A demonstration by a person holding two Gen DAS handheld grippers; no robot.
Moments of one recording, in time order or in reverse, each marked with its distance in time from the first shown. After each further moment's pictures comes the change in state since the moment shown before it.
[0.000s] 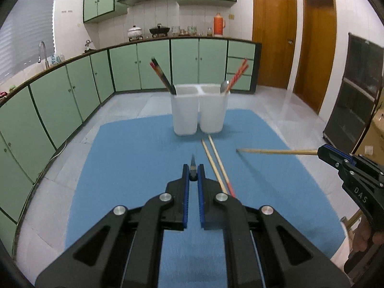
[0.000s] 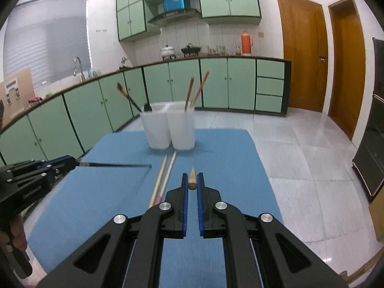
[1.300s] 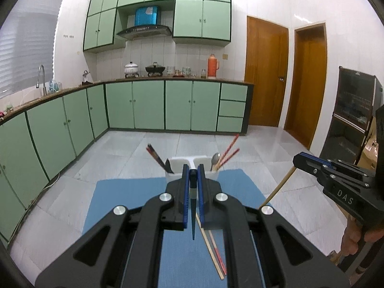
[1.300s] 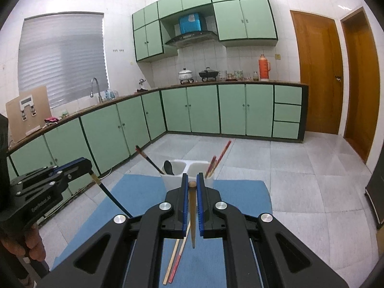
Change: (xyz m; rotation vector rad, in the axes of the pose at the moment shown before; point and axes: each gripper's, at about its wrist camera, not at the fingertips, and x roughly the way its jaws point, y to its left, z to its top) left arm -0.040 -0.003 0.092 -0.015 -0.240 -0.055; right arm -0.014 0.012 0.112 -0.040 -0.117 0.101
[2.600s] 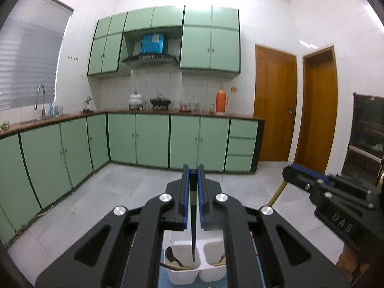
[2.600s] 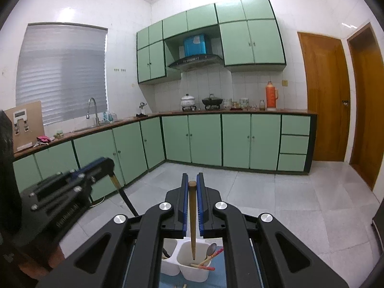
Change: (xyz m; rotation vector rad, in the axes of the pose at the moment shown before) left arm 0.145 0.004 0.099 -0.024 -0.180 0.036; right arm 0.142 -0.008 0.107 -0.035 -0.119 0.009
